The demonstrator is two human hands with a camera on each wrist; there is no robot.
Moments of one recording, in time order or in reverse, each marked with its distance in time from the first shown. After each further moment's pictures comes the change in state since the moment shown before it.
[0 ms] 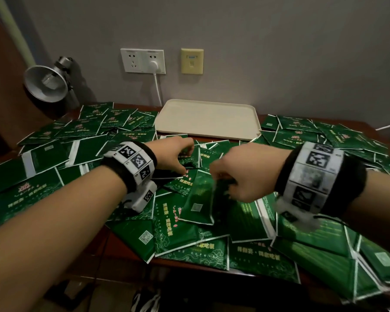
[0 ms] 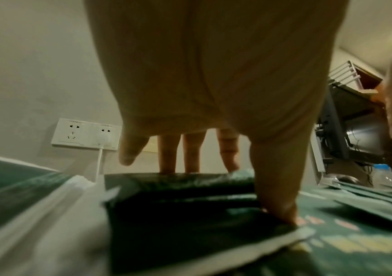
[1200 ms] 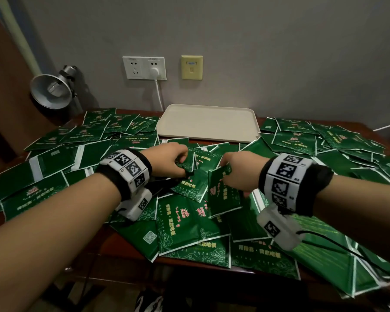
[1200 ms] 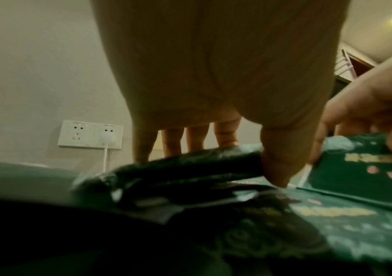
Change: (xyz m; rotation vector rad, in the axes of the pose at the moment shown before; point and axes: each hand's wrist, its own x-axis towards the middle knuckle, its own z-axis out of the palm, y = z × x) left_hand -0.012 -0.009 0.008 -0.007 0.096 0.037; right_hand 0.026 0.006 0.031 0.523 -0.074 0.515
